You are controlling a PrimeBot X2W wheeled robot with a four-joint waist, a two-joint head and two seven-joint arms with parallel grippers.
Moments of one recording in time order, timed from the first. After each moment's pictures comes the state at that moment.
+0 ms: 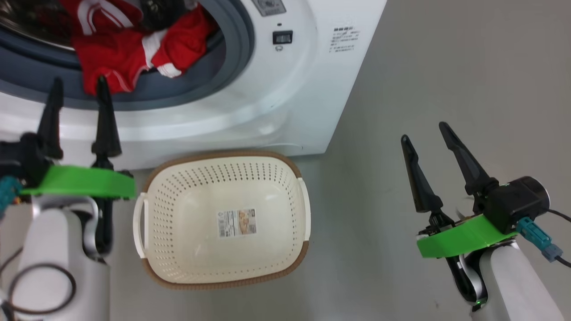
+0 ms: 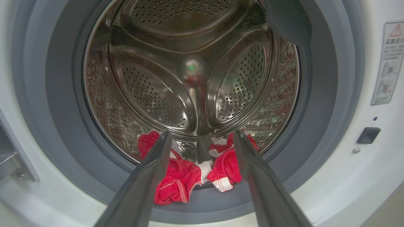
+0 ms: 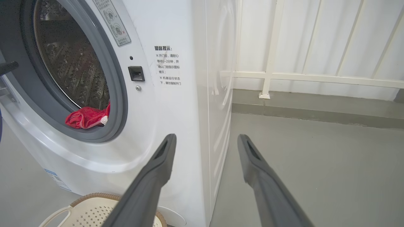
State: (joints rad) left arm -0.59 0.06 0.12 0.39 -0.19 -0.10 -0.25; right arm -0.25 -0.06 0.08 0.13 0.18 0.13 -0.26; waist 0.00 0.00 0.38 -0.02
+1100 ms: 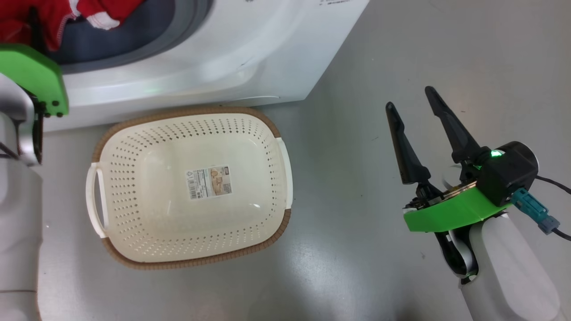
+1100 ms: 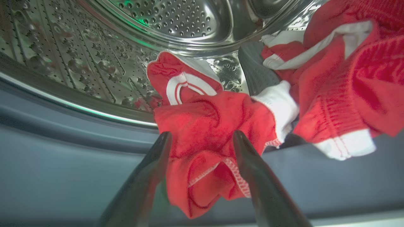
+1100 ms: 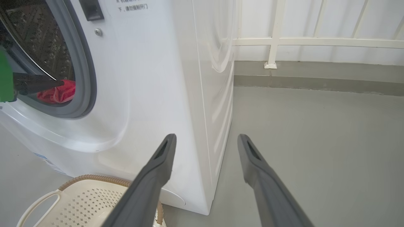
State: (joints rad) left arm -1.03 0.24 0.02 0.77 -0.02 0.04 0.06; right arm -0.38 -0.06 0.13 0.14 0.22 0.13 -0.26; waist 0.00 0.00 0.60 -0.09
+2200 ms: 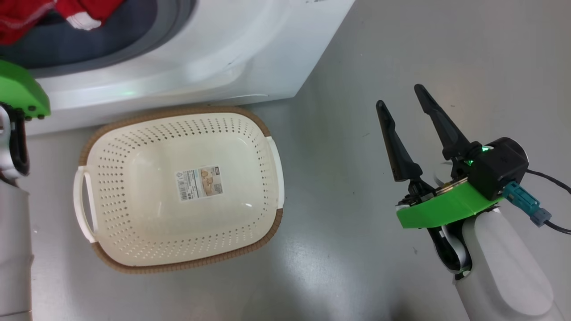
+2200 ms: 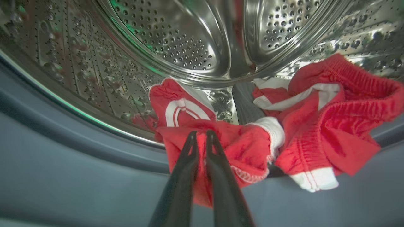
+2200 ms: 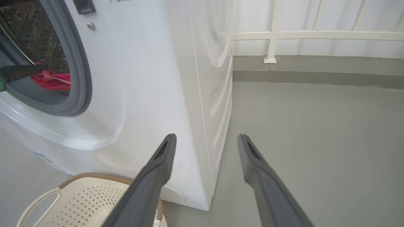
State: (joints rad) left arm -0.94 0.27 0.07 0.59 -0.15 0.05 0.01; right arm -0.41 -0.06 0.17 0.18 0.25 0.13 -0.26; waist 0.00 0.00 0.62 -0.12
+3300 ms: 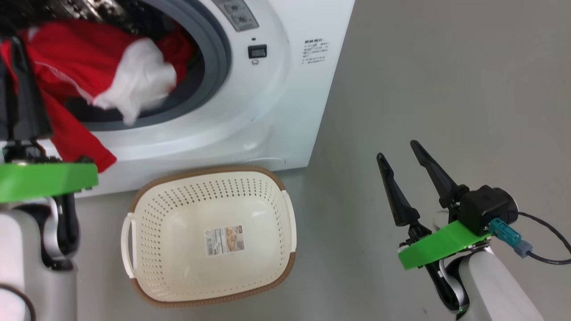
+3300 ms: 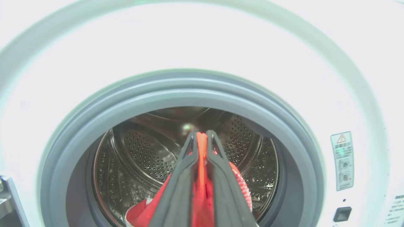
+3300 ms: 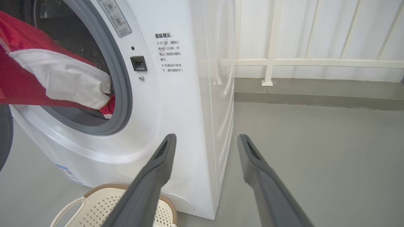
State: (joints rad) left arm -0.58 0.17 0.10 0.13 -0.26 0.01 -0.22; right arm -0.28 -0.06 0.17 0.24 0.25 0.13 -0.26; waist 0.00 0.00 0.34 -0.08
